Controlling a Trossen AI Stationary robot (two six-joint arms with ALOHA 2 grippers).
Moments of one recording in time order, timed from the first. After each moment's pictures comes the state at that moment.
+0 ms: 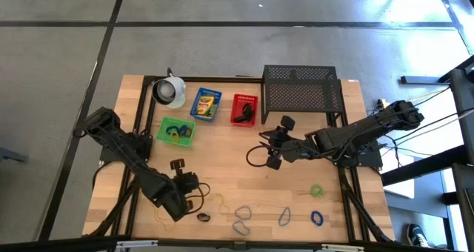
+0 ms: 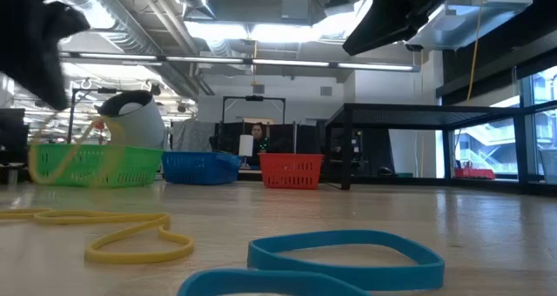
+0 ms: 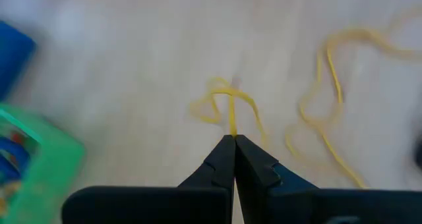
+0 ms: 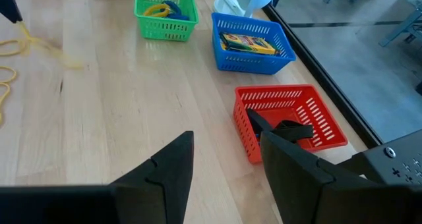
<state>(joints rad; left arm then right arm) -0.78 1.63 1.07 -0.90 -0.58 -0.98 0.33 1.36 0.95 -0.34 0.66 0.25</state>
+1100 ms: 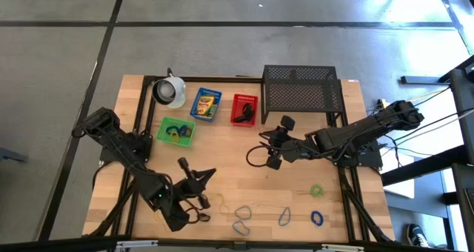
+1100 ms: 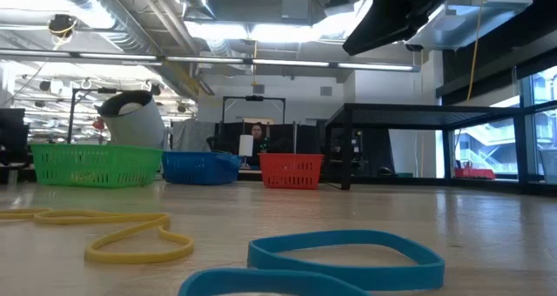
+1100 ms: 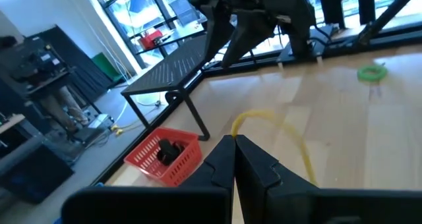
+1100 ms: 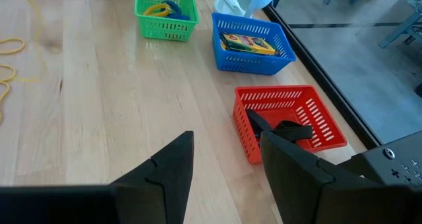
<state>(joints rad) -0.79 1.63 1.07 -0.32 -1.37 -0.49 0.33 1.36 0.95 -0.34 0.66 0.25</state>
